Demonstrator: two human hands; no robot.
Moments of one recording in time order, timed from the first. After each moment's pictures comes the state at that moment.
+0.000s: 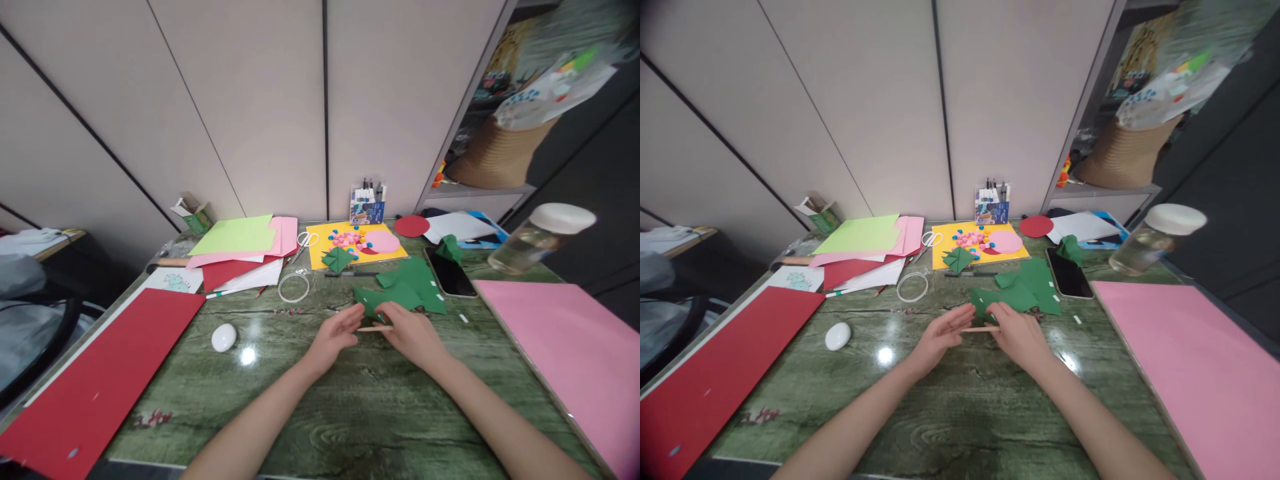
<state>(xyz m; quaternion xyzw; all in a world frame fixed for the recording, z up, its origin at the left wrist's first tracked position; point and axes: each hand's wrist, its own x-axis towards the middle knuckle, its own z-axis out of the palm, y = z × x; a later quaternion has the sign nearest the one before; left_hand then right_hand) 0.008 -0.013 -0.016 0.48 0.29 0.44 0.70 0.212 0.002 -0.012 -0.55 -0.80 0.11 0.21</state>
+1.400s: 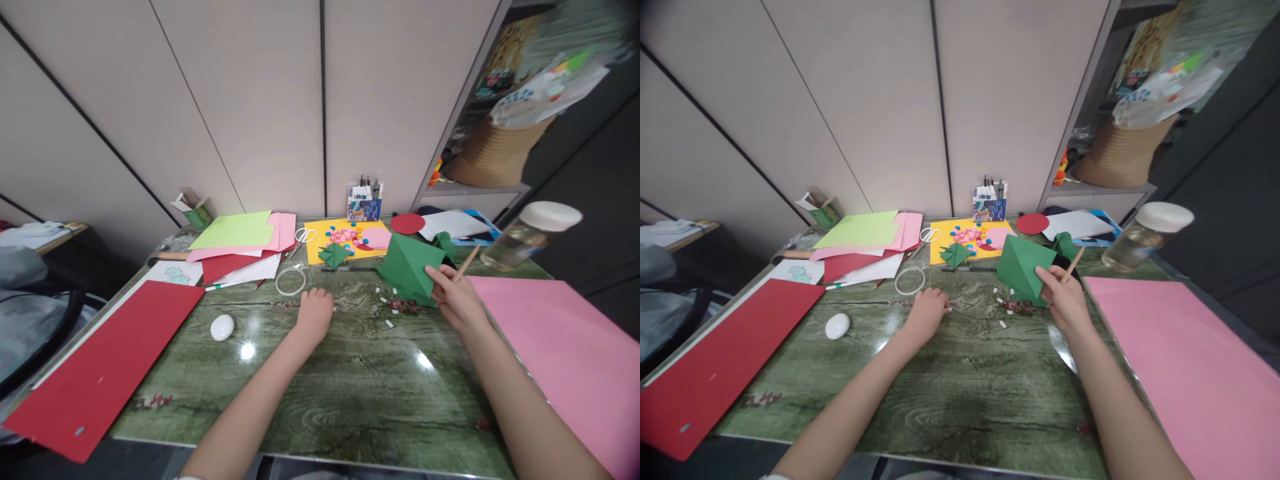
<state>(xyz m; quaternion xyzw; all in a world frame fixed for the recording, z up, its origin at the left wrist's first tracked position) 0.003 0.021 -0.001 0.81 0.59 0.02 0.06 0.276 0.043 0.015 -0.51 -0.36 0.49 0.61</state>
